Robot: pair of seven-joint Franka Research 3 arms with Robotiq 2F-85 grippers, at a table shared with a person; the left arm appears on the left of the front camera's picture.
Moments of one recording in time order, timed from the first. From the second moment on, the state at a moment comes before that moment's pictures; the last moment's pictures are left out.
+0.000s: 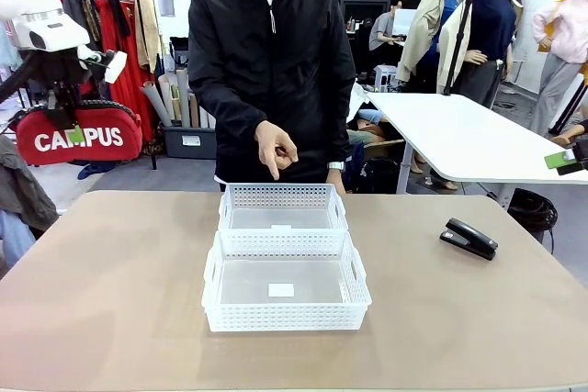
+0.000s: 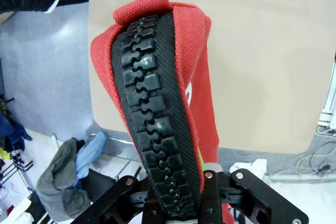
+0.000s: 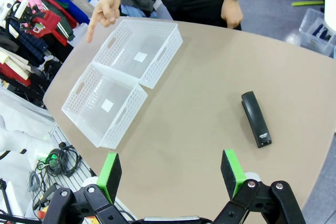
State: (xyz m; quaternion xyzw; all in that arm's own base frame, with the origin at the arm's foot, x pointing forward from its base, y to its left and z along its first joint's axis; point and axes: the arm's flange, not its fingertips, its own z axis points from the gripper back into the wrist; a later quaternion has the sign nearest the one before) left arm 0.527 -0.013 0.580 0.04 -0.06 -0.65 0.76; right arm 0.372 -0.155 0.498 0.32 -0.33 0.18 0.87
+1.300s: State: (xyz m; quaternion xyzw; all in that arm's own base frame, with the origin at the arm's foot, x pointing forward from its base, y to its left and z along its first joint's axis) left arm 0.417 -0.081 0.576 0.03 -0.11 -0.68 0.72; right arm 0.372 -0.155 0.498 0.32 -0.33 0.18 0.87
